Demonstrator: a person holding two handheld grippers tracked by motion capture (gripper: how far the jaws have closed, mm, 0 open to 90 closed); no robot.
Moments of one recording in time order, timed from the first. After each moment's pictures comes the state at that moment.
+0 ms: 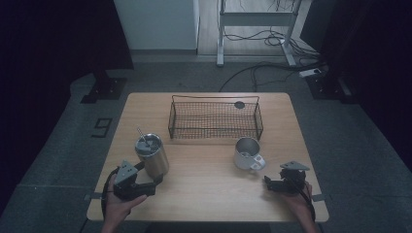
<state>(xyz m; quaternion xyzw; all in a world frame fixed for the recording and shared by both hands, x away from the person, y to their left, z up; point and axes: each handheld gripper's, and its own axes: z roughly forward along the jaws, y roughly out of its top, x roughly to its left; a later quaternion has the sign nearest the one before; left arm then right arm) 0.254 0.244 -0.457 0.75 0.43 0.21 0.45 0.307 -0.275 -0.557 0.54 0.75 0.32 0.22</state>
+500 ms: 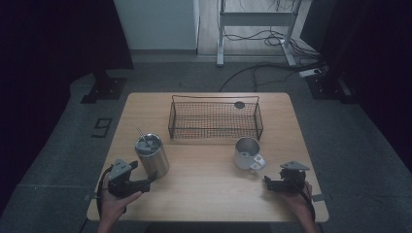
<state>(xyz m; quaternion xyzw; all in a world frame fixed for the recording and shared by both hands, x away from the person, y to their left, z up) 0.264 0.259 -0.465 0.74 0.46 0.20 0.44 0.307 -0.275 -0.557 0.54 0.75 0.32 0.22</state>
